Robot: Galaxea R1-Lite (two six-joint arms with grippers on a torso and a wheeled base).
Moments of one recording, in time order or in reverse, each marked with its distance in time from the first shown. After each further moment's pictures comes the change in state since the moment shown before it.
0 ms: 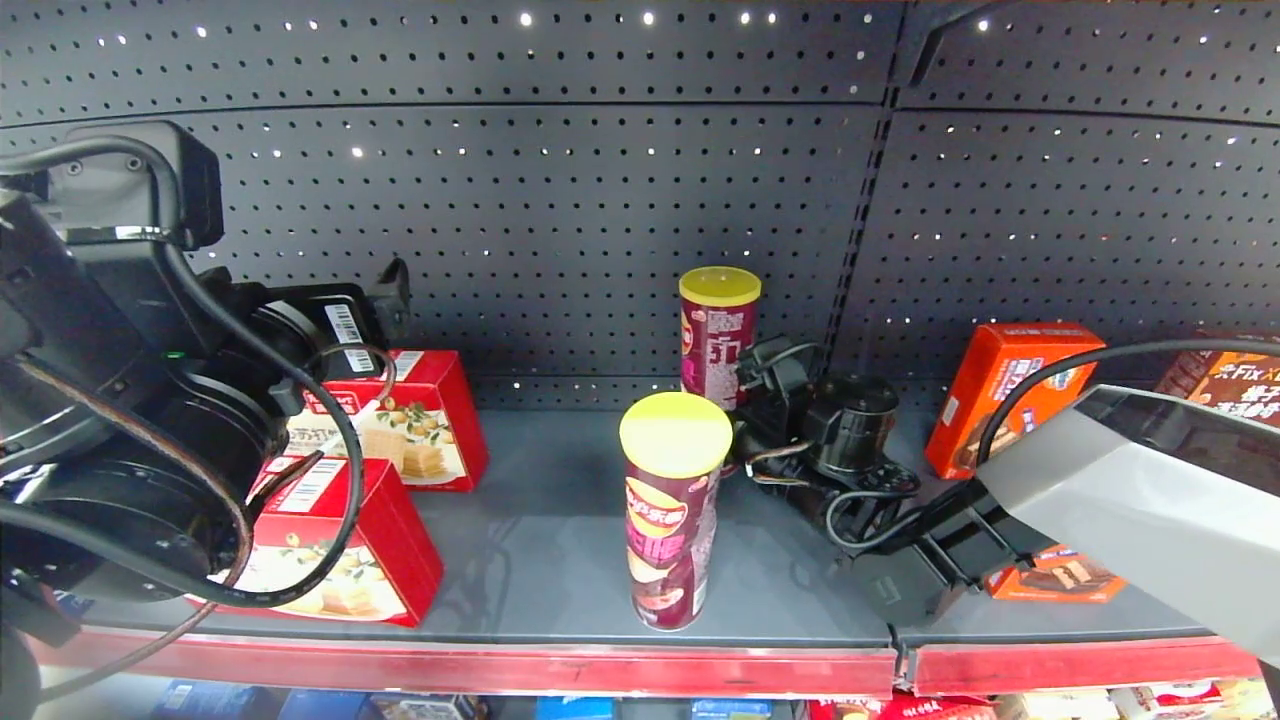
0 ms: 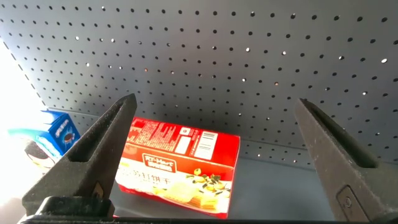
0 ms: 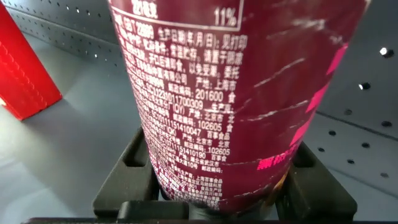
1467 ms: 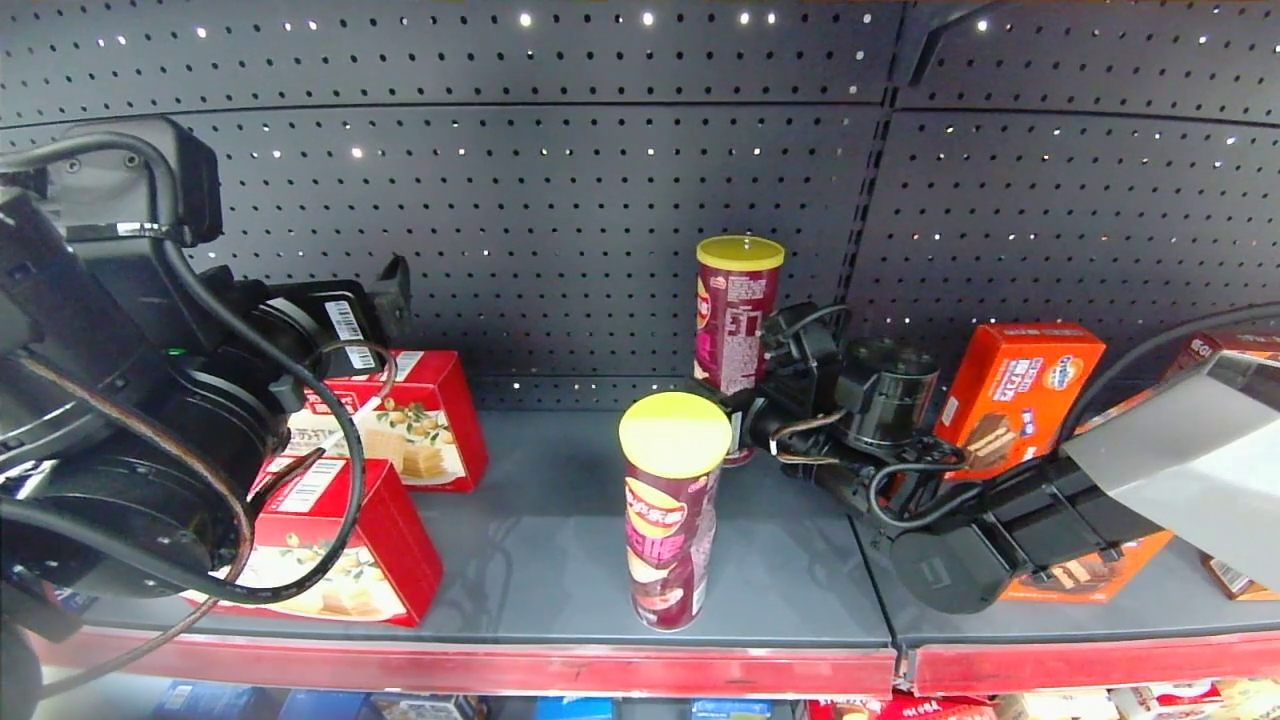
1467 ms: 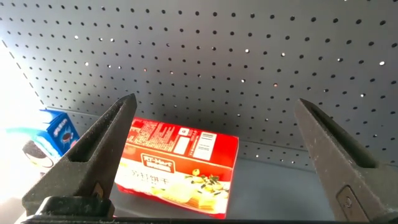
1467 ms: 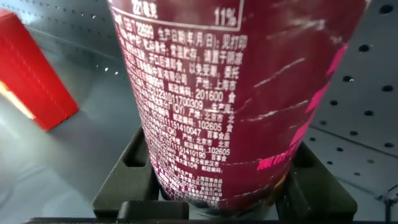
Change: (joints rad) left arm 0.000 0.000 -0.006 0.003 0.000 -0.011; right arm -0.003 -0.131 0.042 0.114 0.002 0.035
